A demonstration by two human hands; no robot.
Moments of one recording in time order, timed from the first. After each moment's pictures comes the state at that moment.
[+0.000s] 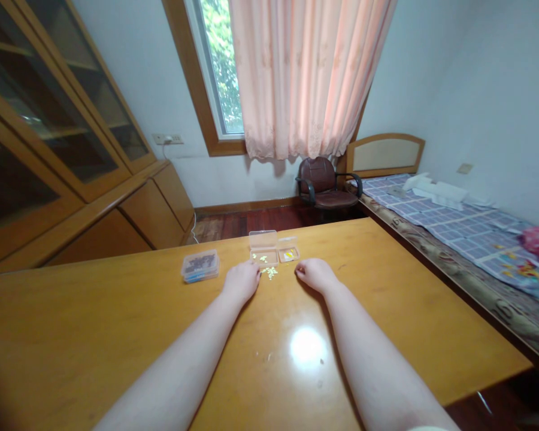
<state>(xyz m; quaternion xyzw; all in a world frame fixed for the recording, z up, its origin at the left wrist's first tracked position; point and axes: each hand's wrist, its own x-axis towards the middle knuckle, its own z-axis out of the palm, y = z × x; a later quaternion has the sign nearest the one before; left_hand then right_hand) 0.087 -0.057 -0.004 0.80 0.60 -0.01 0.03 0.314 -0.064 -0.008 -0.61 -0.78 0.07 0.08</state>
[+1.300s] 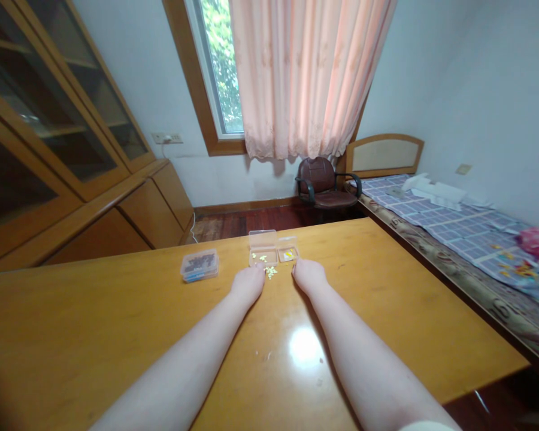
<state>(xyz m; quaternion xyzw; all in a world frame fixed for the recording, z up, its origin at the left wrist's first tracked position) 0.107 -0.058 -0.023 0.79 0.62 0.00 0.04 0.284 -0.059 -0.020 -0.72 -0.69 0.03 0.00</state>
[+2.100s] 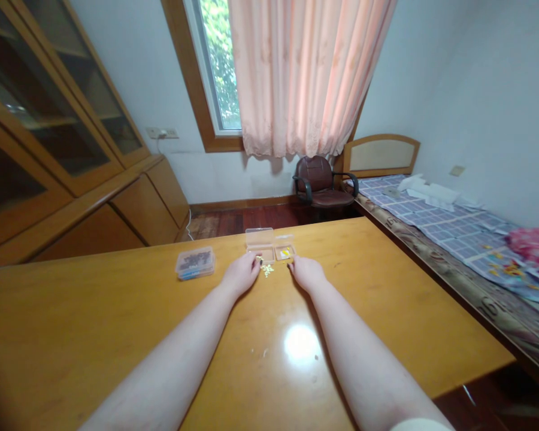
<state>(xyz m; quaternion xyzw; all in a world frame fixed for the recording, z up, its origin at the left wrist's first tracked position) 0.088 -0.044 -0.018 0.80 0.55 0.19 0.12 0.296 -0.060 -0.019 -0.69 -0.72 0.04 0.00</state>
